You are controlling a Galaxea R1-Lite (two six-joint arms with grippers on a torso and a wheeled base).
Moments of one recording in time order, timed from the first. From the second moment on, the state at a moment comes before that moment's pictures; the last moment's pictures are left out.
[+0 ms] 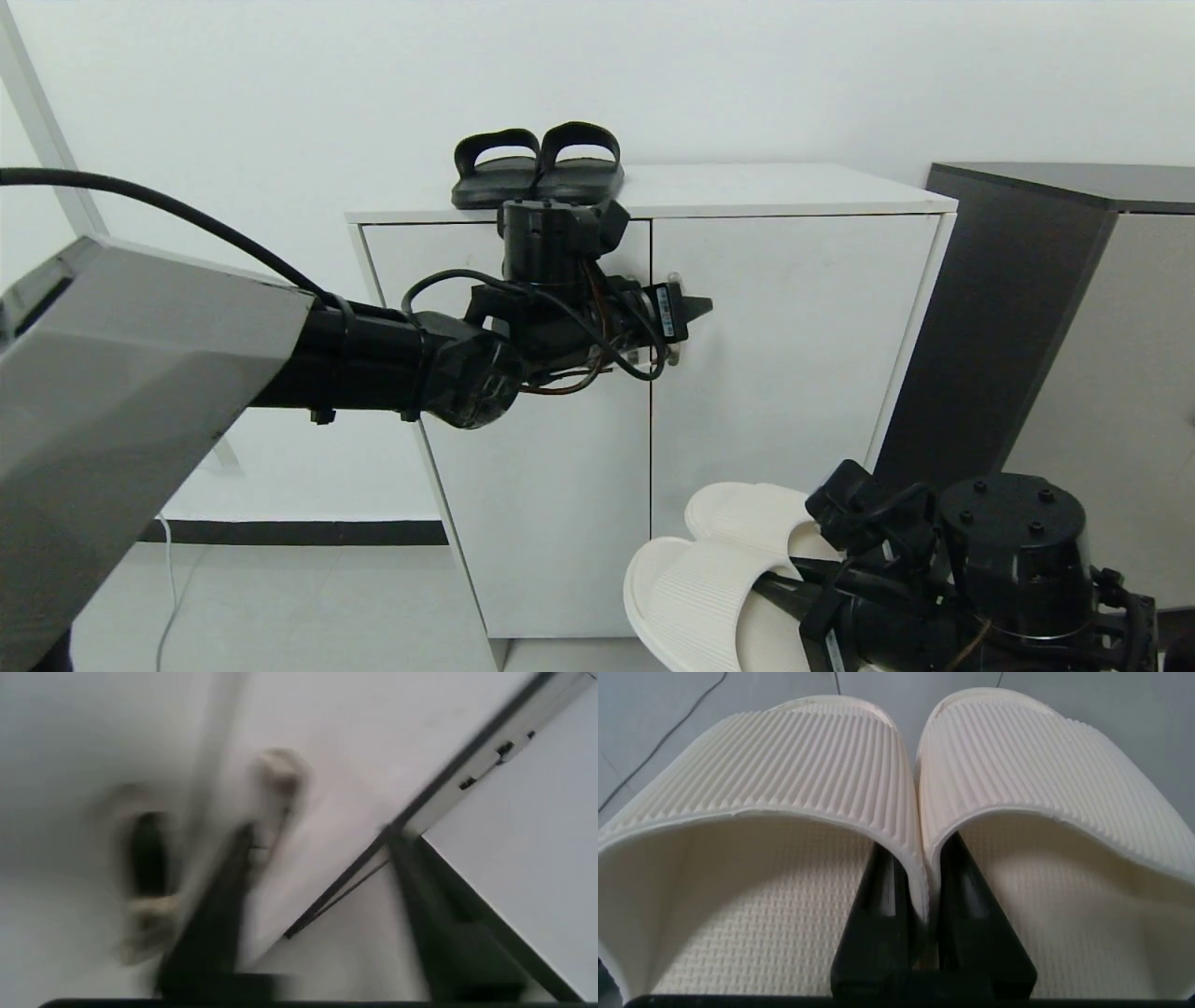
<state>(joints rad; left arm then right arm) -0.59 2.07 -1.50 -0.45 -0.23 -0.36 0.80 1.68 -0.41 -0.87 0.00 0.02</state>
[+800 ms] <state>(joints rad) -0.66 1.87 -1.20 -0.55 -0.25 -0.40 0.82 1.68 -0.33 -0.96 0.09 -0.02</state>
